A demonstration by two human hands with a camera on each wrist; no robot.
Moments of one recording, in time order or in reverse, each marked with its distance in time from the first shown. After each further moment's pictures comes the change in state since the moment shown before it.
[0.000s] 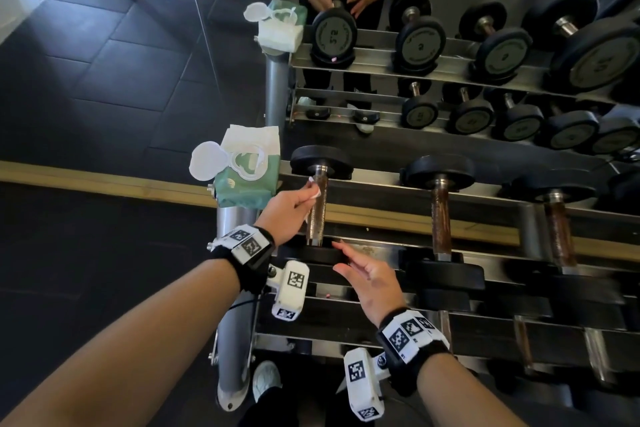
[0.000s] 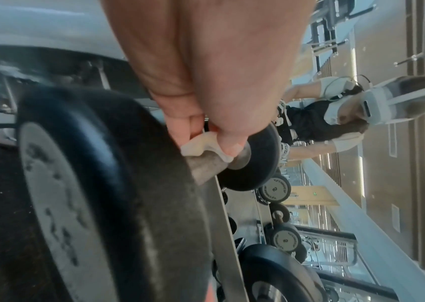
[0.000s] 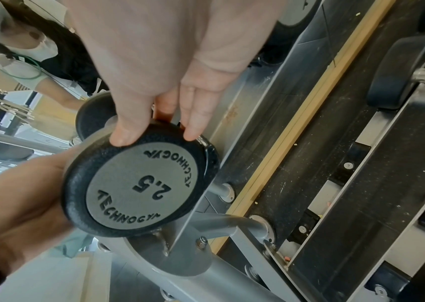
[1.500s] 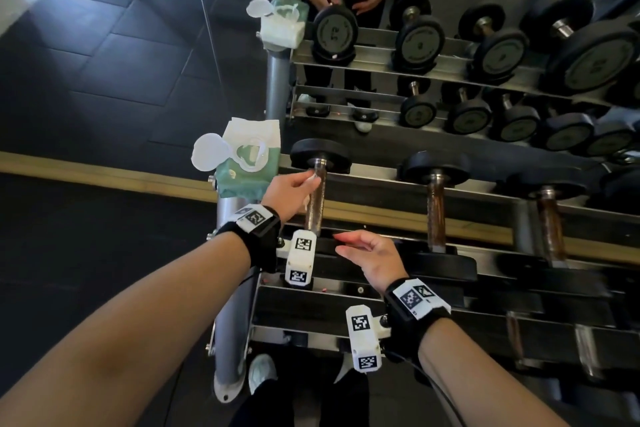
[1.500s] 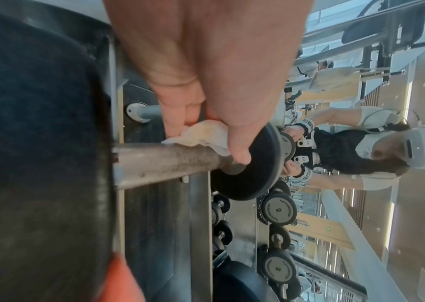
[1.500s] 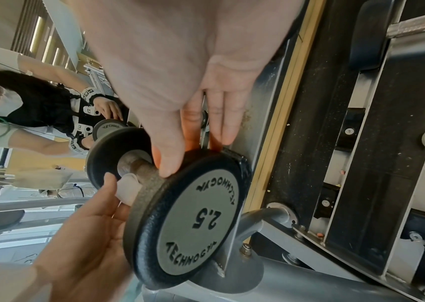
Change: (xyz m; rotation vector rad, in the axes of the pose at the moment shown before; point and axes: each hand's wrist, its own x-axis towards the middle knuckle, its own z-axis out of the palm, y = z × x) left_hand 0.018 -0.006 0.006 -0.313 0.152 -0.147; right_hand 0.014 -0.022 -0.011 0.231 0.066 0.055
